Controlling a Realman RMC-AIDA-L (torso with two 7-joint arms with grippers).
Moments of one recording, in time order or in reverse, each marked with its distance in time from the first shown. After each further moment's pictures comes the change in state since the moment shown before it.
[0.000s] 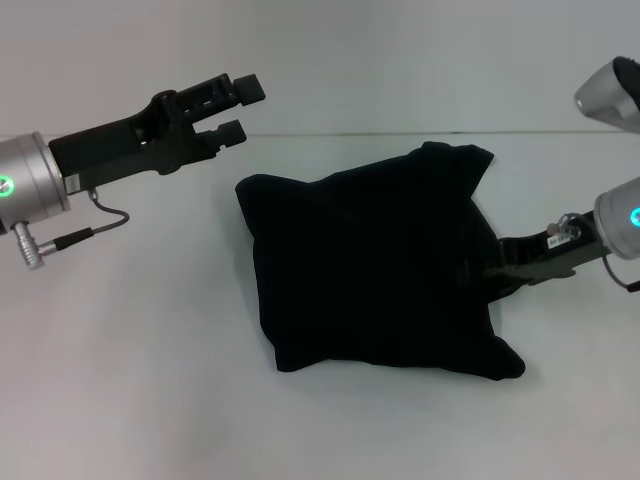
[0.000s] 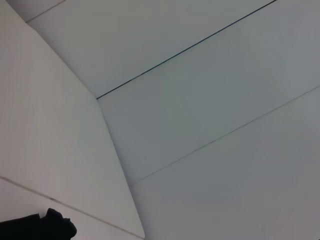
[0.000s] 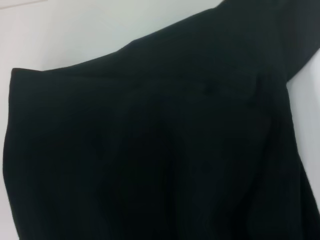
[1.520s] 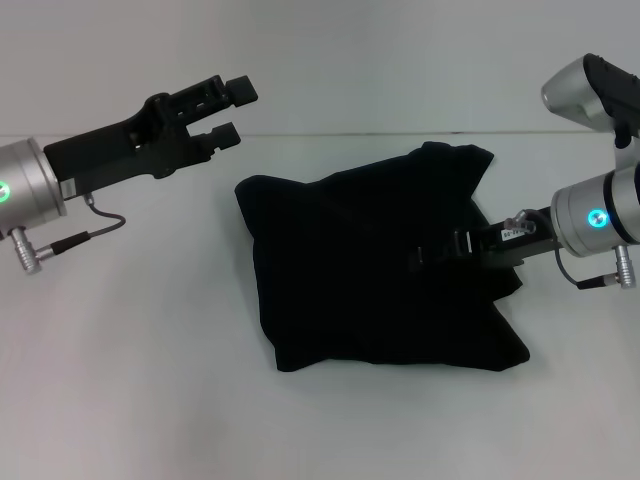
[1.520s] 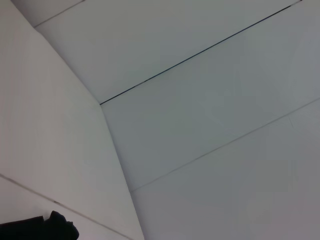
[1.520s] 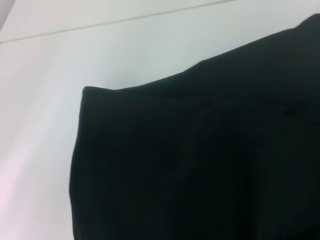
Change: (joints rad) left arm 0.012 0.000 -0.002 -0.014 -0.017 -0.009 0.000; right arm 0.003 0.044 0.000 0.027 0.131 0.067 -0.111
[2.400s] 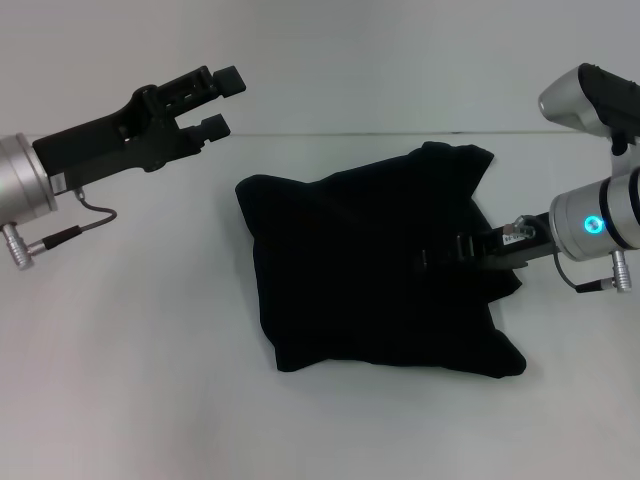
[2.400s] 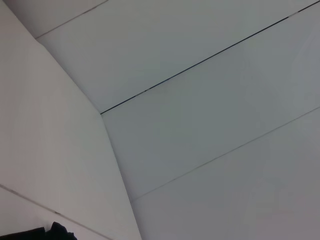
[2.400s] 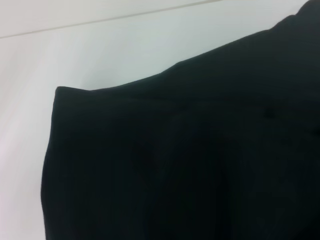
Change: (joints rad) left arm 0.002 0.005 -0.023 -0.001 -0.003 -0.001 0.003; right arm 0.003 0.007 -0.005 0.025 -0.026 0.064 -0.003
